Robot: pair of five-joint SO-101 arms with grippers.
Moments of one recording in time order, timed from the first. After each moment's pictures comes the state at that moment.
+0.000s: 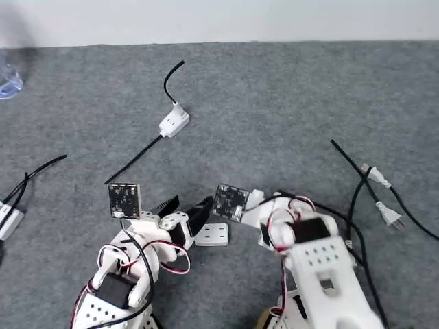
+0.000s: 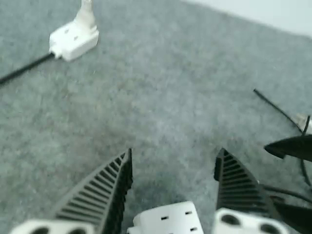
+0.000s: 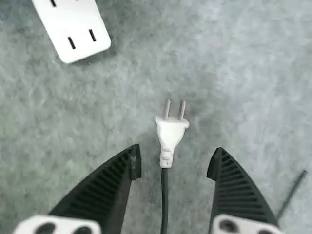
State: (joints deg) left arm 19.5 -94.6 97.3 42.8 30.6; right arm -16.2 -45.8 65.1 56.5 57.1
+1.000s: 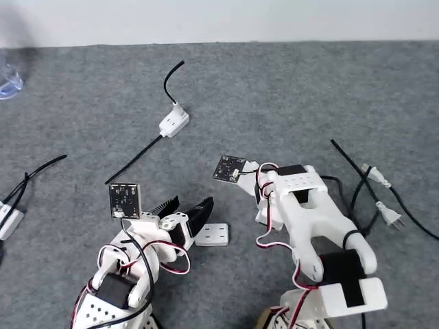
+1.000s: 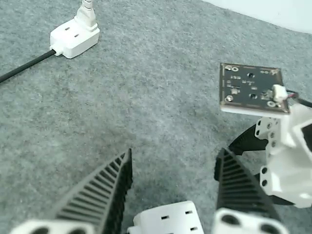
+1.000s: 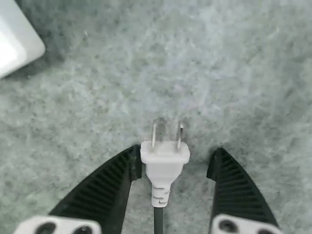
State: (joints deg) left arm 19.5 -94.6 97.3 42.9 30.6; right arm -12.0 -0.8 41.3 52.7 55.8
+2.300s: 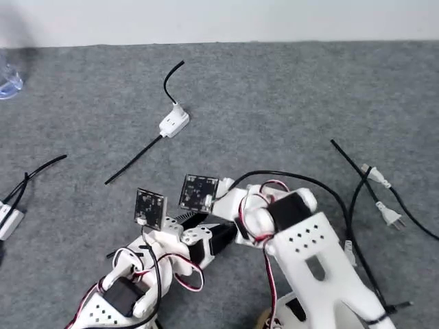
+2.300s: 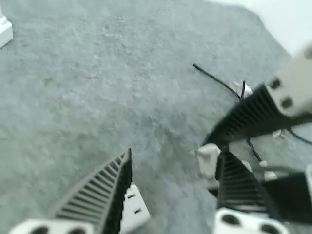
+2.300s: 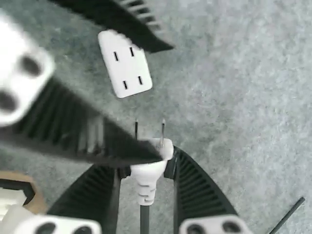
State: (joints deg) left arm 32.2 -95.4 97.2 40.5 31.1; right arm -31.0 -41.7 41.6 80.1 49.0
